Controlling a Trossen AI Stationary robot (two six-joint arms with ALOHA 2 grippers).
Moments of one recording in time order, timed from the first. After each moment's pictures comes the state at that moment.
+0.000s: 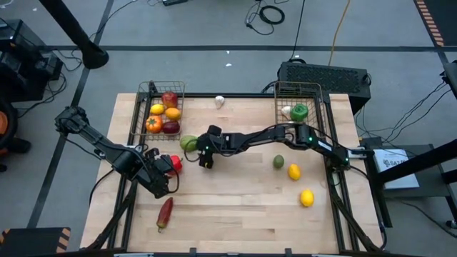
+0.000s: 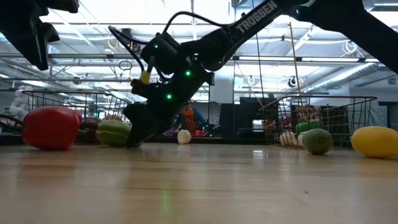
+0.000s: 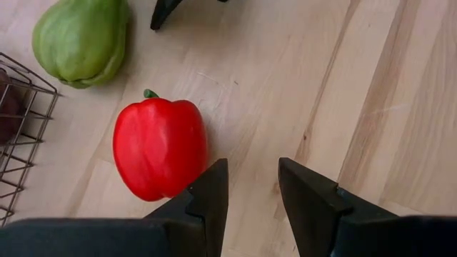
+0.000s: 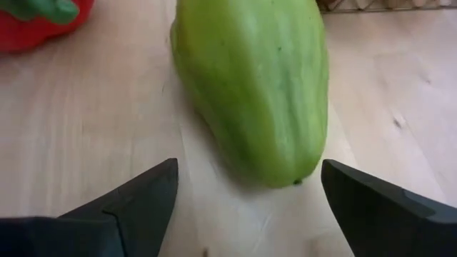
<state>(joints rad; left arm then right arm) -0.58 1.12 0.89 -1.06 -0.29 -0.91 -0.09 2.40 1.76 -0.15 0.22 0.02</state>
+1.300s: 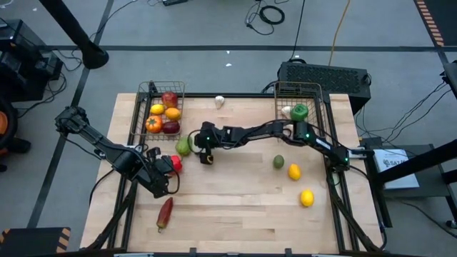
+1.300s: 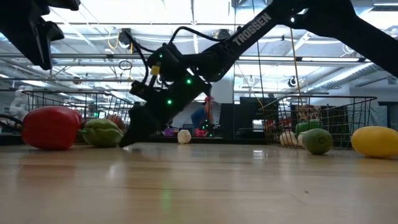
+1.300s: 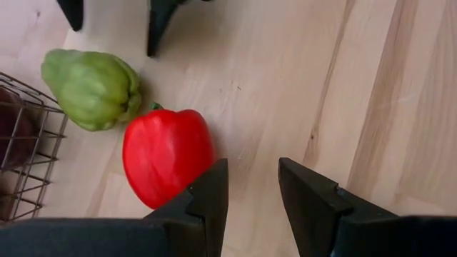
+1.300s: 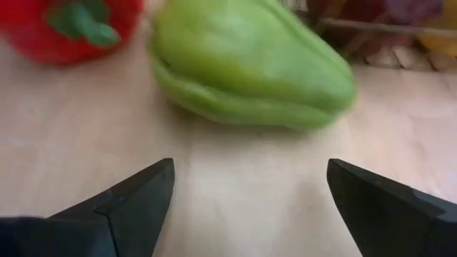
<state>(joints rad) -0.58 1.12 0.89 -1.06 -0.31 -0.82 -0.15 2.43 1.76 0.00 0.00 -0.16</state>
